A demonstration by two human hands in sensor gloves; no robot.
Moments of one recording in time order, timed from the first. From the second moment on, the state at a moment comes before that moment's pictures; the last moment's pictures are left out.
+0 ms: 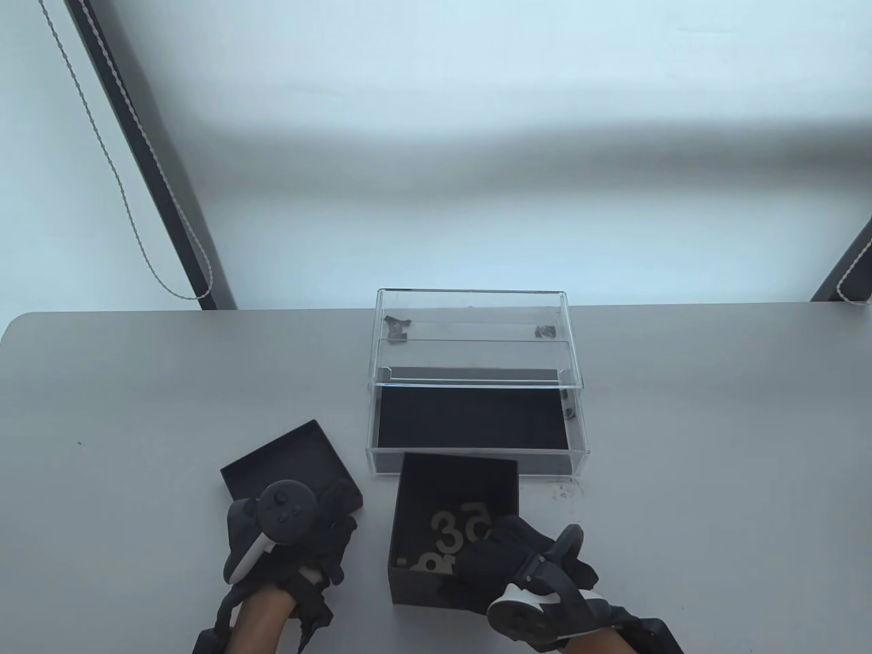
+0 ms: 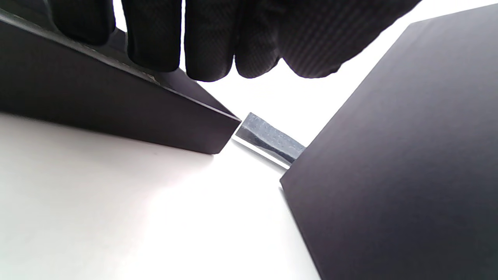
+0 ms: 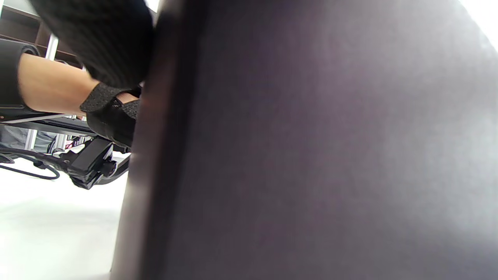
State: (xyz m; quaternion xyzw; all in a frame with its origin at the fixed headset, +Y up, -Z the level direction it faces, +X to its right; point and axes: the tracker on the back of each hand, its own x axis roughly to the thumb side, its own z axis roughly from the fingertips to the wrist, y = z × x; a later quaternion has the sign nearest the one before) left_hand -0.209 -0.747 -0.298 -0.07 -0.07 0.27 0.96; right_hand 0.083 -0.692 -0.229 0.42 -0.20 0.89 0.06
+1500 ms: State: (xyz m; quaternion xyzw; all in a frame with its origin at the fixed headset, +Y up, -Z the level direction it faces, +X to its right) left_hand -0.239 -0.726 -0.295 -0.05 -0.04 0.34 0.94; right_hand 0.107 -0.684 -0.365 0.10 -0.08 0.72 0.68
